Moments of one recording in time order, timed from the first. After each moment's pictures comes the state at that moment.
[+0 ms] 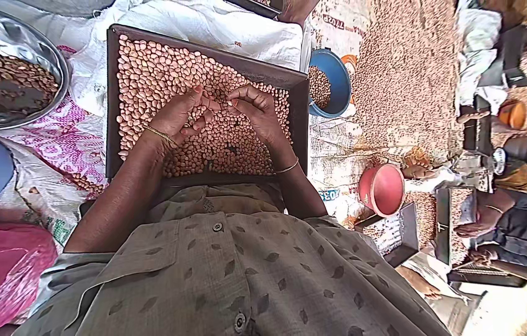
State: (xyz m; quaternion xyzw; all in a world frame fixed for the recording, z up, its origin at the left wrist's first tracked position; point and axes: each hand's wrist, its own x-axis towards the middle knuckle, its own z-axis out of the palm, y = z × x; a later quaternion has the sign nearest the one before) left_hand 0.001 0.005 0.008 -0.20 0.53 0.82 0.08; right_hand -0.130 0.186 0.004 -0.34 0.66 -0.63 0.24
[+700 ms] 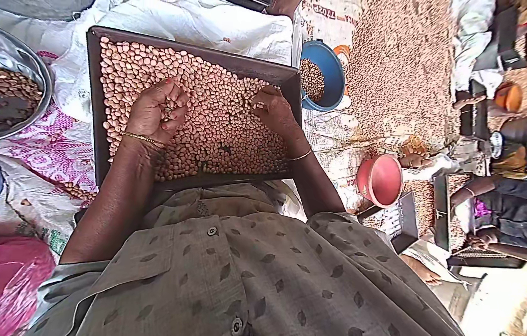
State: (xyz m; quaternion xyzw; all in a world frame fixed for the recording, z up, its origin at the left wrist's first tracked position) left_hand 0.001 -0.001 0.004 -0.19 0.39 0.90 -0.05; right_hand -0.190 0.244 -0.003 -0.42 0.89 -0.16 0.10
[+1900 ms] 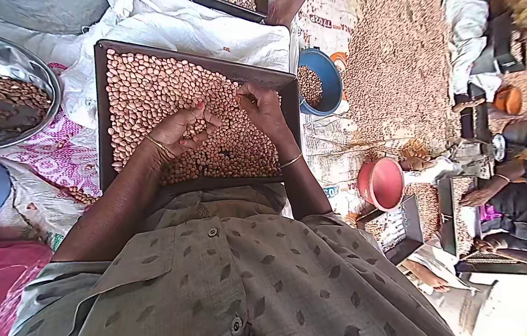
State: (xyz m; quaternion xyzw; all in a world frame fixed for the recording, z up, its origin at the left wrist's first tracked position) left_hand -0.004 0.012 -0.003 -0.13 0.47 0.86 0.16; right_hand -0.155 0.204 0.028 -0.44 0.83 -0.34 0.07
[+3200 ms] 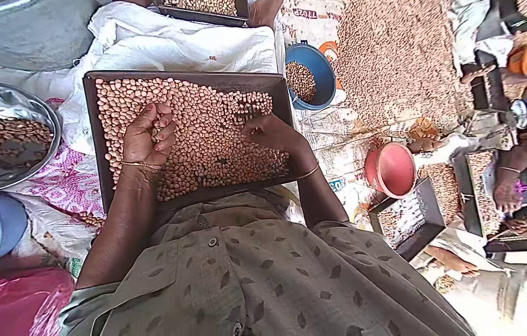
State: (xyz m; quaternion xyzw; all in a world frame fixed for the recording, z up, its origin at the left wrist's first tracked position) left_hand 0.000 -0.003 -0.001 -0.15 0.35 0.92 -0.10; right_hand -0.164 0.261 0.037 -0.45 0.83 -0.21 0.26
